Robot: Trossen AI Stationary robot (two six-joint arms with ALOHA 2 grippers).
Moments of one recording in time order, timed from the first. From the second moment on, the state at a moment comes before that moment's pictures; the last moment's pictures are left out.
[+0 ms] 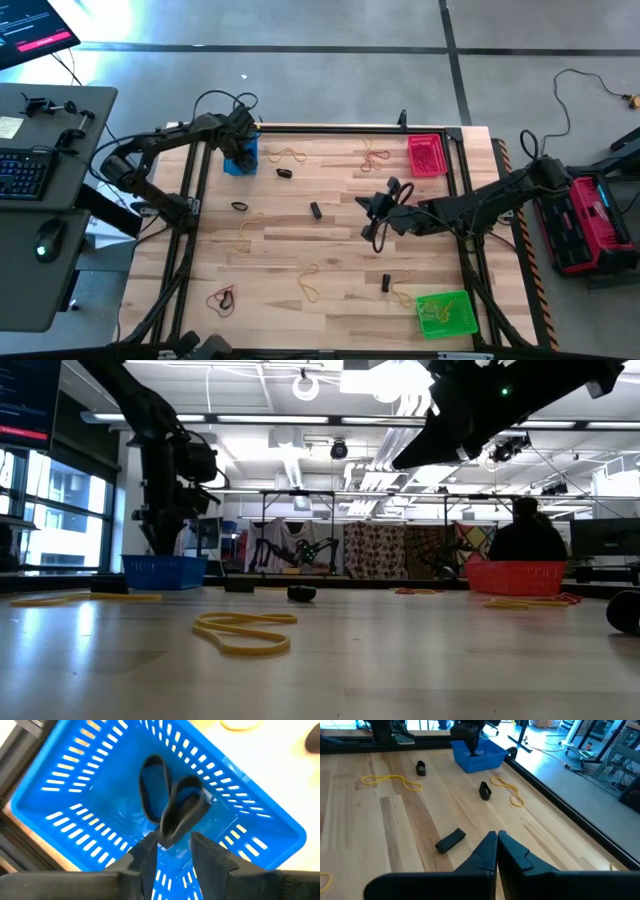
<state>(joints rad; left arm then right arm) 0.89 1.50 0.91 -0.78 -0.10 0.13 0.24 1.31 0.67 0.14 0.72 0.18</state>
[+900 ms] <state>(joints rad) 0.55 1.07 0.65 -0.29 -0.21 -0.05 0.12 1.44 0.67 0.14 0.70 0.33</state>
